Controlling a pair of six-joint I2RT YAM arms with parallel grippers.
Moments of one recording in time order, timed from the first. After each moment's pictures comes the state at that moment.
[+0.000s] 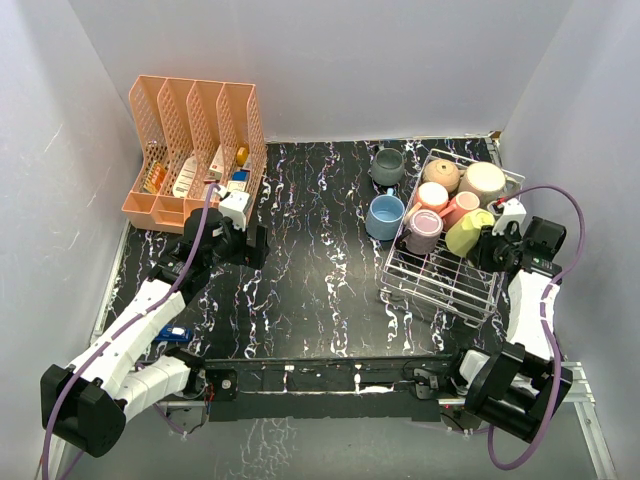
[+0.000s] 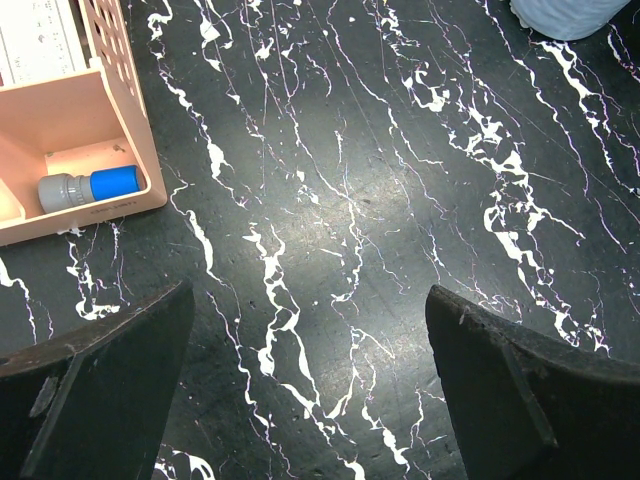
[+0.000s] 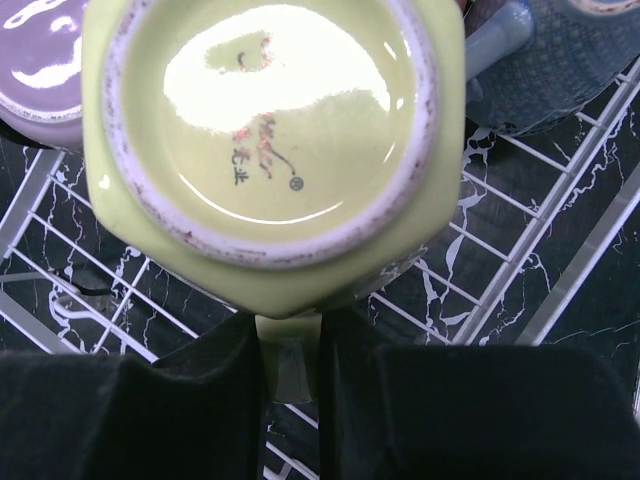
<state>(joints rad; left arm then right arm) -0.41 0.99 0.77 -0.35 0.07 -0.06 -0.50 1.04 0.72 -0.49 -0.57 -0.35</state>
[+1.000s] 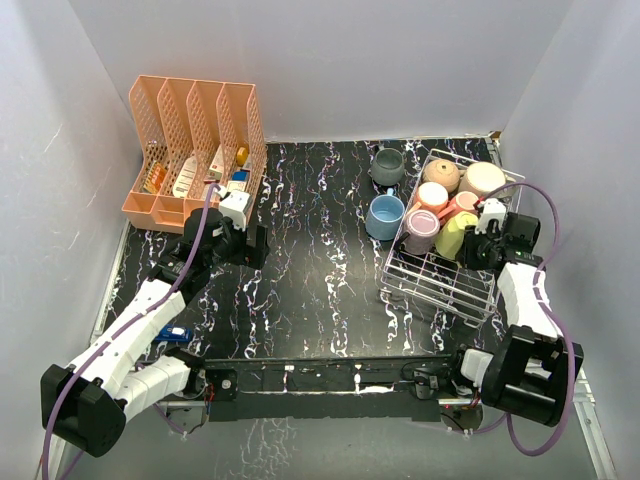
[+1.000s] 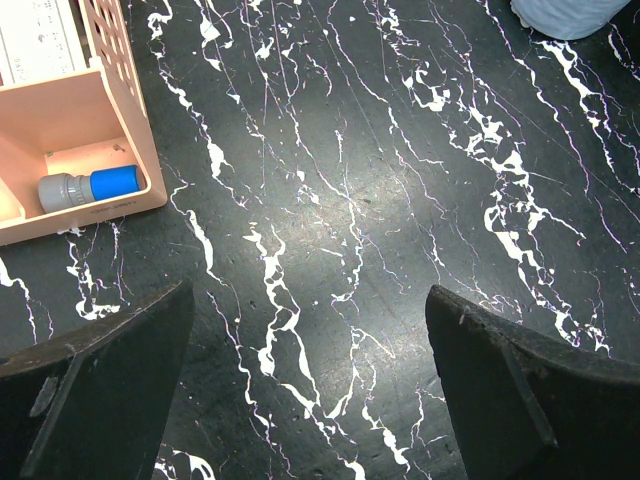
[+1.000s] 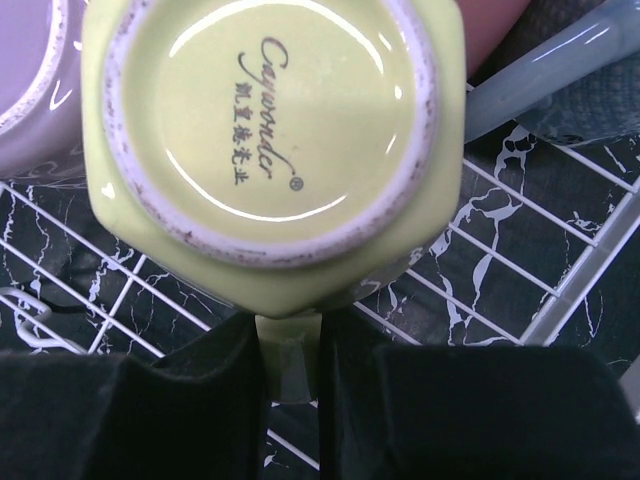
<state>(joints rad) -0.41 0.99 0.77 -0.35 0.07 -0.06 -0.36 1.13 0.69 -0.39 -0.43 -0.29</state>
